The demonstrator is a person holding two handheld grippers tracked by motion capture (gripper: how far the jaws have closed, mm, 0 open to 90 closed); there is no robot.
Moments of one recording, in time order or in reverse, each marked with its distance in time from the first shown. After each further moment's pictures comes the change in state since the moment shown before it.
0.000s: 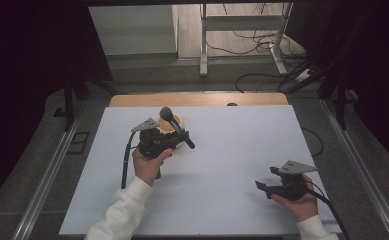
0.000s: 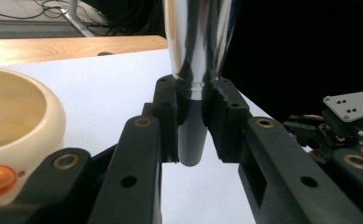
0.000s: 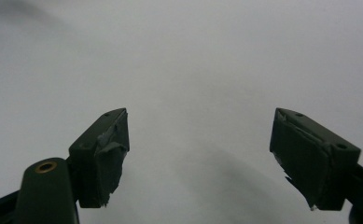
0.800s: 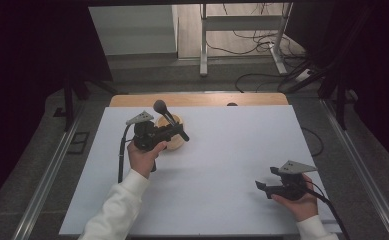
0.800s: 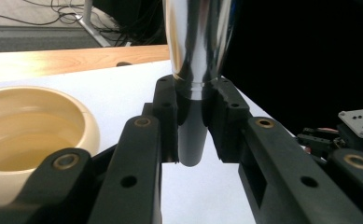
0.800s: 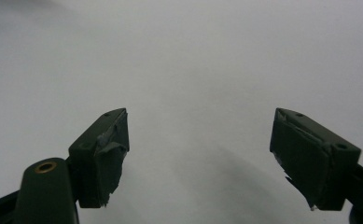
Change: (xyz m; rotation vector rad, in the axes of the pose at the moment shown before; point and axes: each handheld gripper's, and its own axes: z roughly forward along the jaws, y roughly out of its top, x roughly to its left) left arm 0.015 0.015 -0.007 -0.016 0.049 -0.011; right arm -0.001 -0.001 0.001 0.000 0.002 0.004
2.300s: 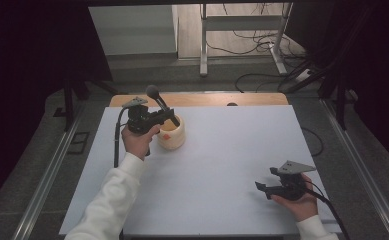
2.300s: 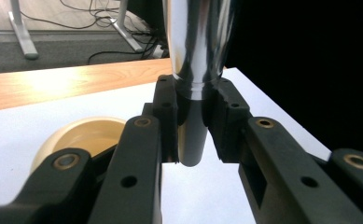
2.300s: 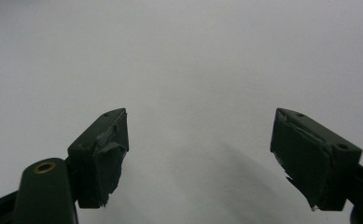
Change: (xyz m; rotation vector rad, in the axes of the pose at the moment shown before) left arm 0.032 0.031 0.003 0.002 0.117 -0.016; right arm 0.000 -0.001 0.002 0.024 -0.002 -0.011
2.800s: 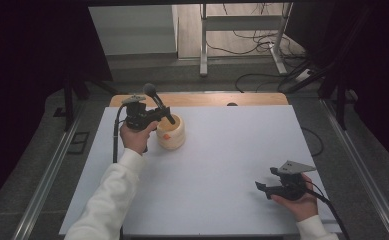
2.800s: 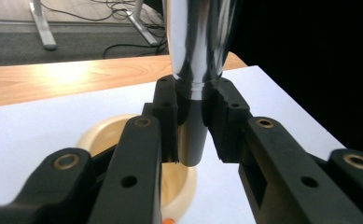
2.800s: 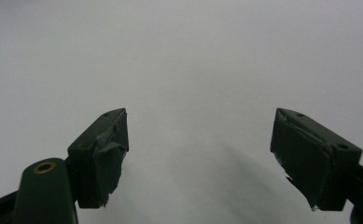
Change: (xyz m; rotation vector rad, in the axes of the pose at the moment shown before) left arm 0.020 0.004 0.008 0.024 0.059 -0.035; right arm 0.000 0.000 0.000 -0.001 -0.004 0.002
